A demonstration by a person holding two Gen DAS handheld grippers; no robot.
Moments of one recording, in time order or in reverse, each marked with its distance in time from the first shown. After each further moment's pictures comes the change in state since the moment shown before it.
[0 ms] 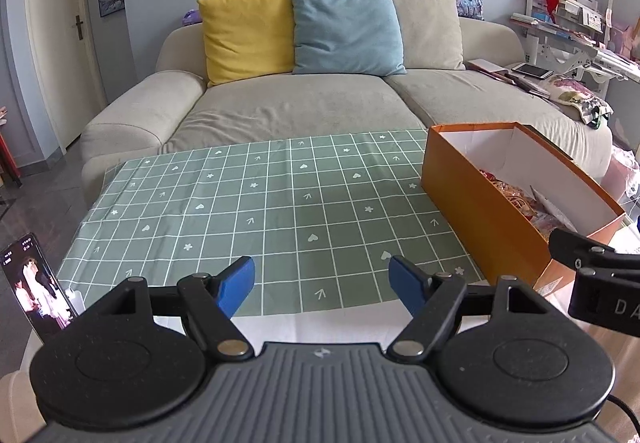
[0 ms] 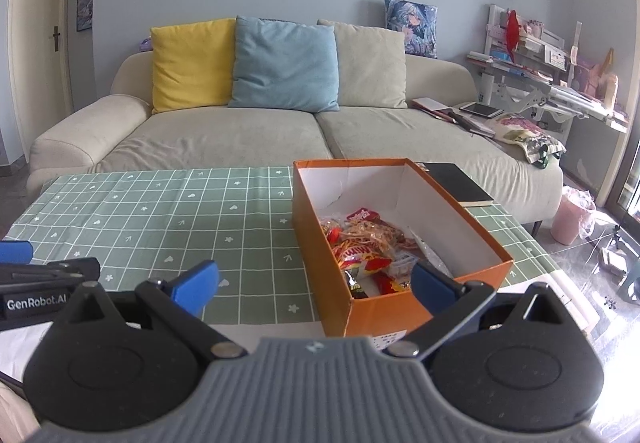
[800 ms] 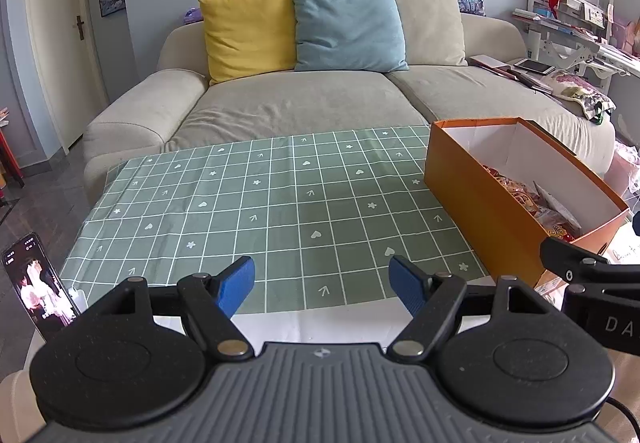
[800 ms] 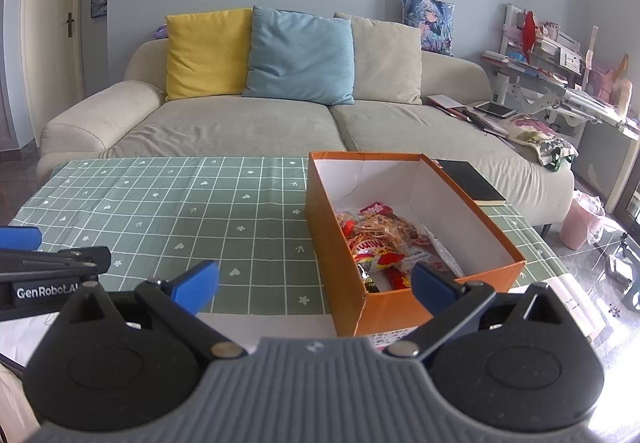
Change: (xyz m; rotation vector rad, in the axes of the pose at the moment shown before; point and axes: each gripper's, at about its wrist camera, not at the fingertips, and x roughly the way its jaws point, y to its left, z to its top) left arm 0.000 0.001 0.001 0.010 0.007 0.010; right arm 0.003 0.006 -0.001 -0.037 0.022 0.030
